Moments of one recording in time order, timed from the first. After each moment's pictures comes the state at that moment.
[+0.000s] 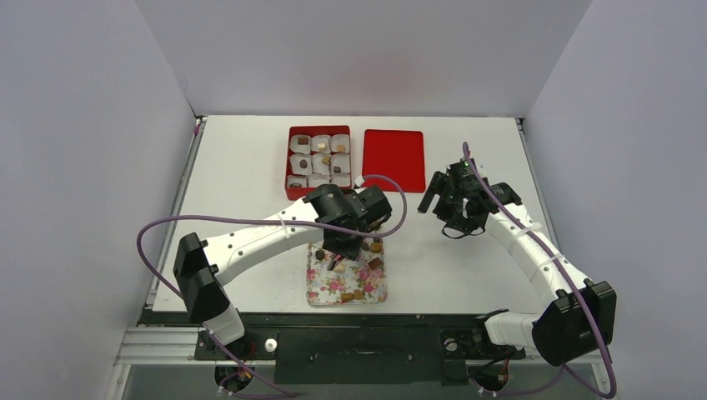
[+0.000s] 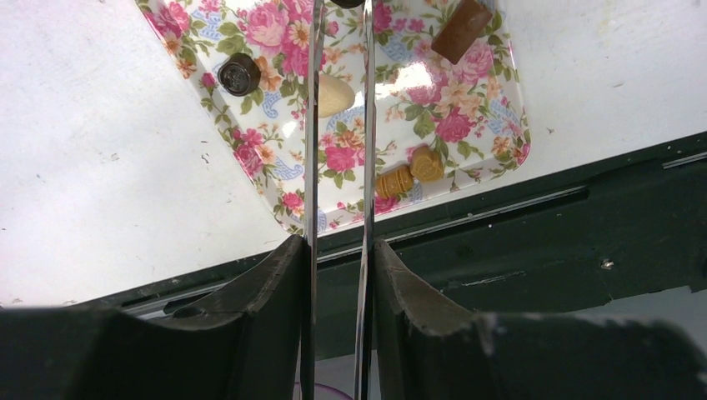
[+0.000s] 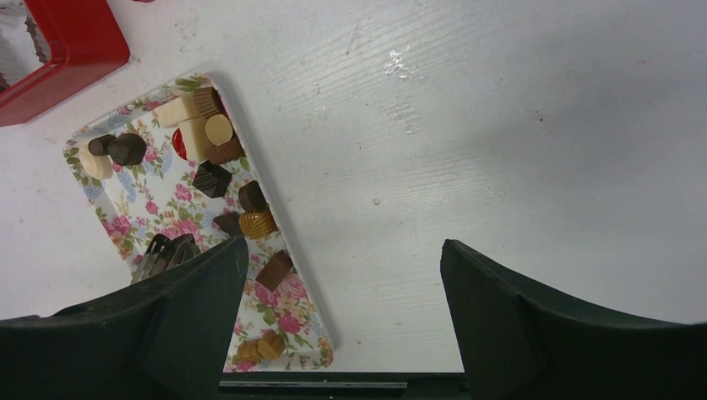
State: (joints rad) left arm -1.07 1.66 1.60 -1.28 -0.27 -0.64; right arm 0.34 1.26 1.08 -0.82 0.06 0.73
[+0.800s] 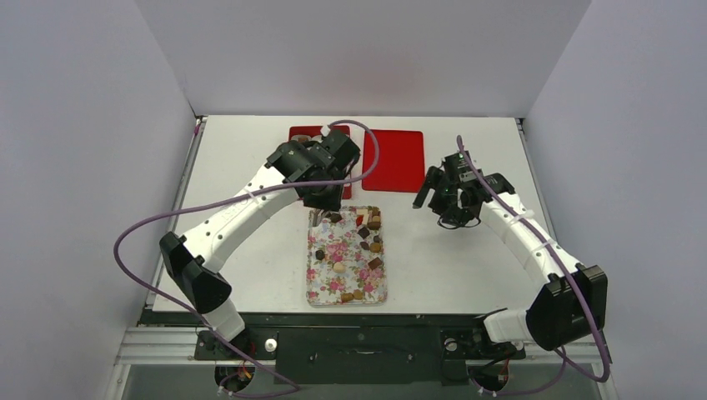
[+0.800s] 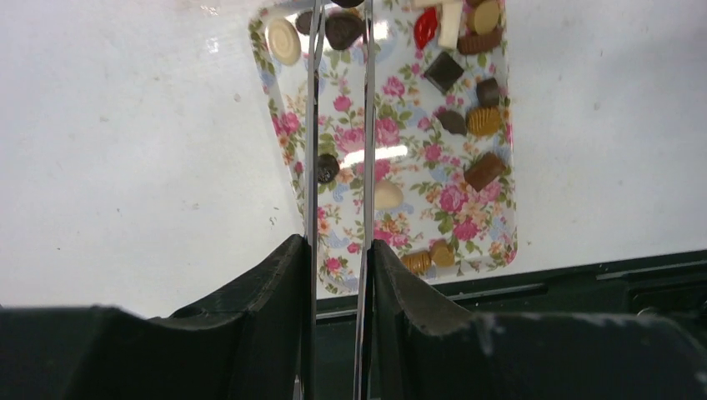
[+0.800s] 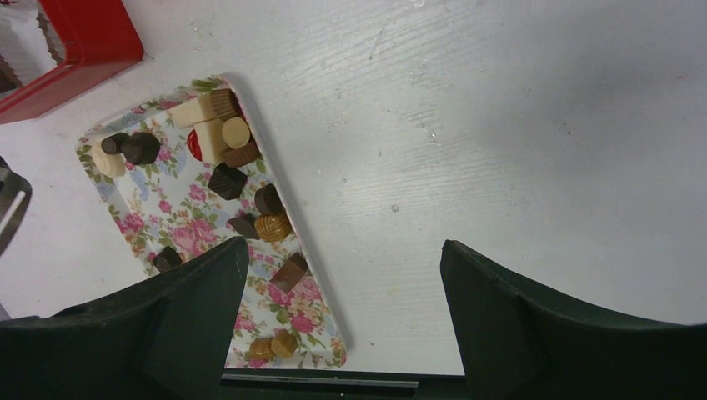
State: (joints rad) left arm -0.83 1.67 1.81 -1.32 -0.30 -0.57; right arm 0.33 1.34 1.13 -0.82 0.02 0.72
